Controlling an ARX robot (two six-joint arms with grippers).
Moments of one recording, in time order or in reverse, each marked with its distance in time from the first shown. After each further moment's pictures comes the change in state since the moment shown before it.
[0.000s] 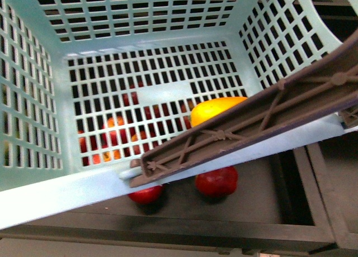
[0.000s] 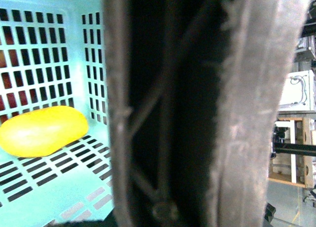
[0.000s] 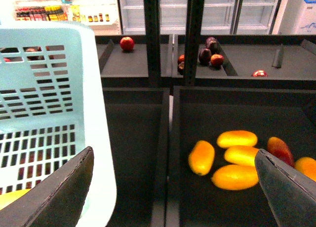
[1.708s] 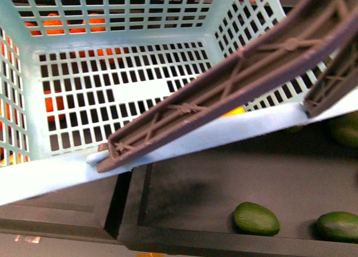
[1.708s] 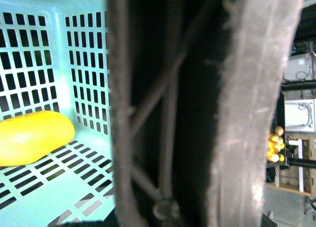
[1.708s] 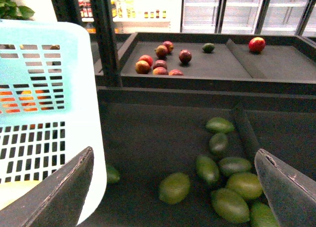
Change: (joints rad) left arm 0.019 0.000 0.003 0.000 -0.017 0.002; right arm 0.000 -0.001 -0.007 -0.002 -0.011 0.000
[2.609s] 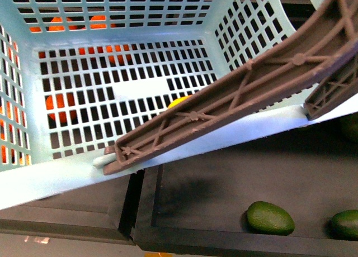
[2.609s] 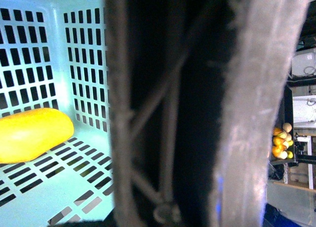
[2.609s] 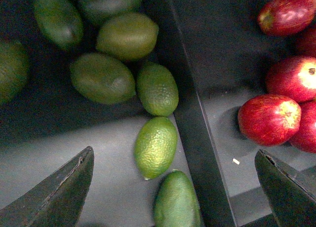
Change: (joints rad) left arm -0.008 0.000 0.000 0.000 -0.006 0.006; right arm -0.415 1.244 0.647 -0.128 0.110 -0.235
